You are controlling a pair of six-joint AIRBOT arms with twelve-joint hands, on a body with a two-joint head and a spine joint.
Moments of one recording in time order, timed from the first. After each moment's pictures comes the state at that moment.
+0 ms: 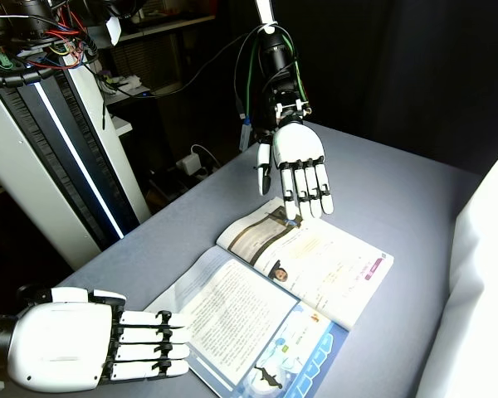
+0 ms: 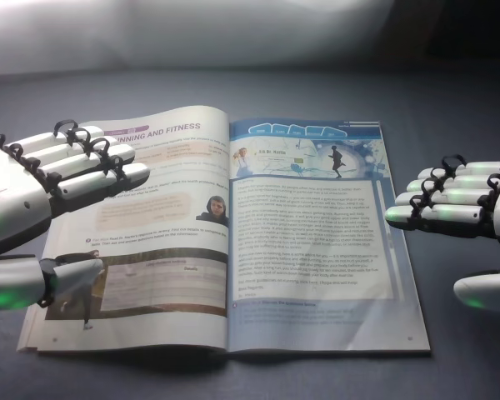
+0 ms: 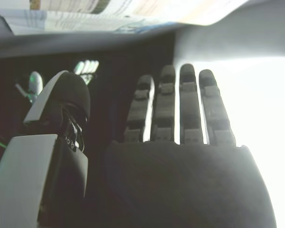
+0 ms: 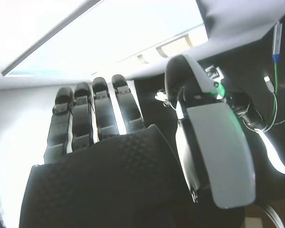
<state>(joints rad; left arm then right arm) 0.92 -0.82 1.05 0.21 -0.91 0.75 -0.73 -0.77 1.02 -0.71 0.51 -0.32</state>
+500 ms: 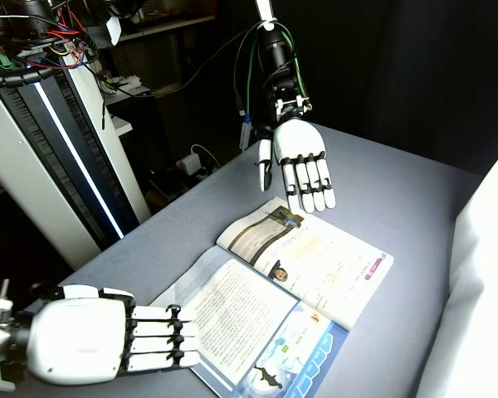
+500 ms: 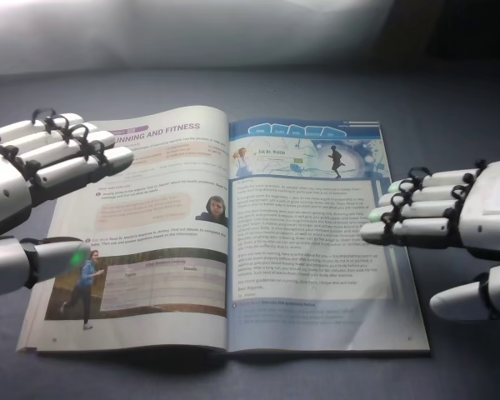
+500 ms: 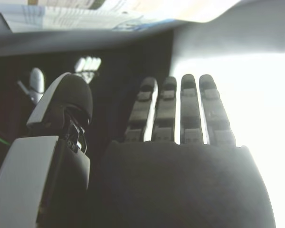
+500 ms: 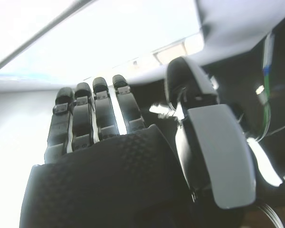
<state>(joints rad) 0.95 -0.78 1.03 0.16 -0.93 0.76 -0.64 -0.86 1.07 -1.02 0.44 -0.13</state>
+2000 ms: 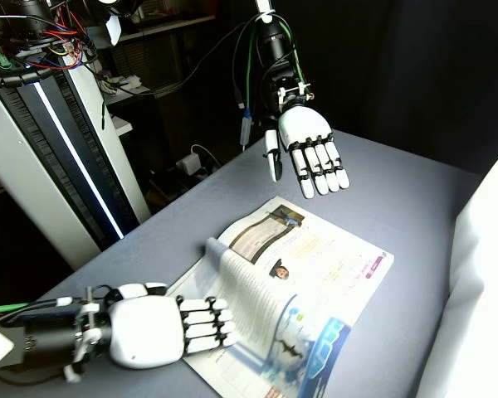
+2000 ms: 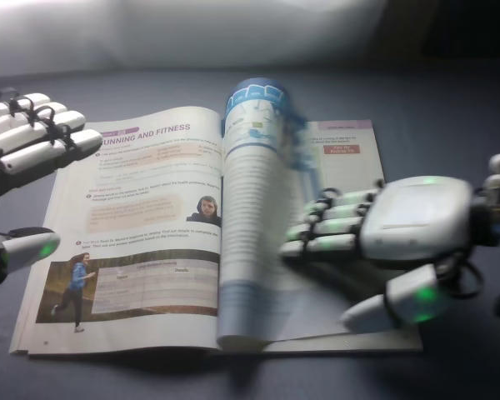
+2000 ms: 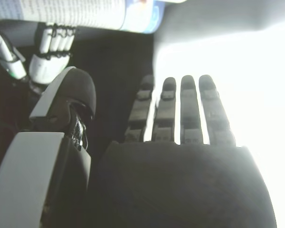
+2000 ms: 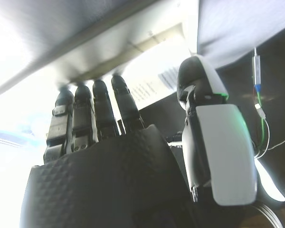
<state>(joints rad) 1.05 -0.72 0.99 0.04 -1.07 0.83 -0.58 -1.18 1.28 -1.17 0.46 0.02</state>
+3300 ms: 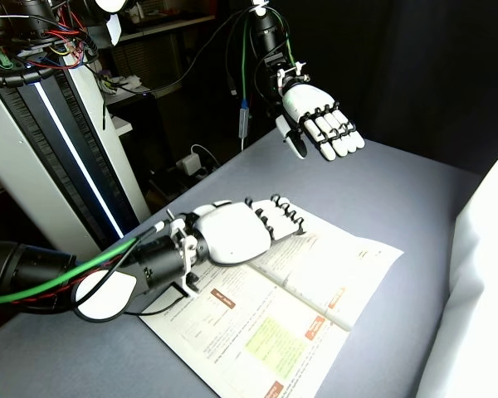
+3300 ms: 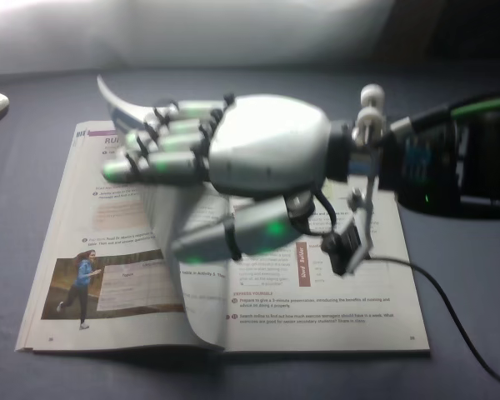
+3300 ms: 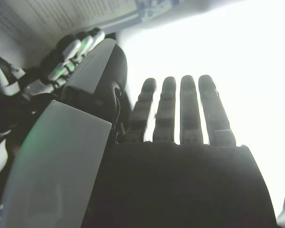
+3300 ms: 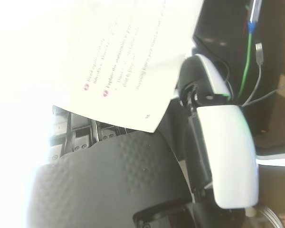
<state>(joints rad) 1.31 -0.66 0.92 -0.23 -1.39 0.90 -0.37 -1.40 1.38 -0.83 0.66 -0.31</state>
